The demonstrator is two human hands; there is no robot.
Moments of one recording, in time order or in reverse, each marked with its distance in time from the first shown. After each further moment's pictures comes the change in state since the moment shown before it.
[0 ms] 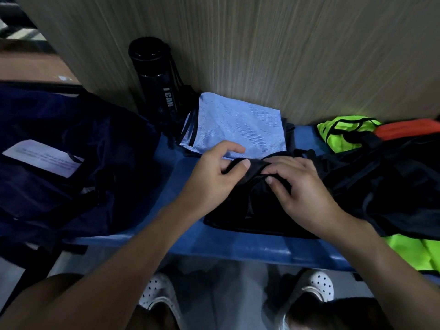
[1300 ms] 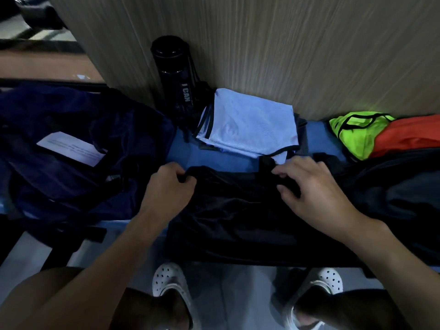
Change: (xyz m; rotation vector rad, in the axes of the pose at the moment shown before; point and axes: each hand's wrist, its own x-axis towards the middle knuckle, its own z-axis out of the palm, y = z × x) left_hand -0.042 -0.031 -0.071 0.461 0.291 -0.351; right_hand -0.014 -0.008 -0.002 -0.230 -0.073 -0.007
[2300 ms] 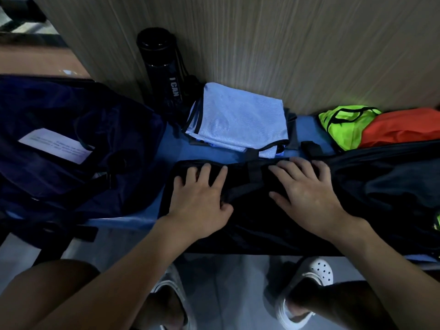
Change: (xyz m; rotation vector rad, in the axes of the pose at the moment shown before) left_hand -0.028 0.018 0.052 0.861 -0.304 0.432; right_hand -0.022 0.009 0.015 -0.372 -0.243 0.153
